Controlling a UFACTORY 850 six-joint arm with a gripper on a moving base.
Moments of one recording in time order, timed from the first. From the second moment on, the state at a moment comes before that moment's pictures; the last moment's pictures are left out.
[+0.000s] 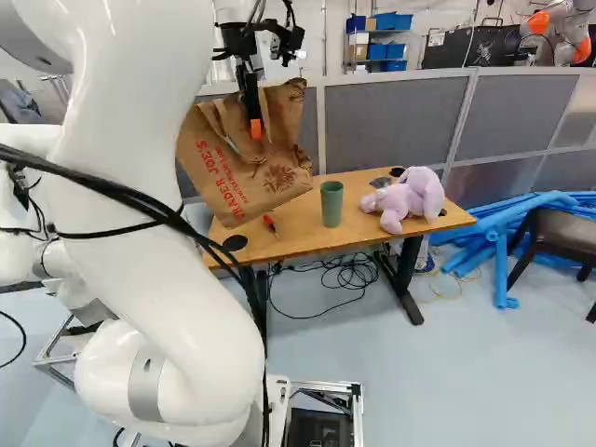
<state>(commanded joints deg) 3.2 -12.7 -97.9 0.0 -85.0 62.0</state>
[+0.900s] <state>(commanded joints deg) 3.2 -12.7 -97.9 0.0 -85.0 62.0</state>
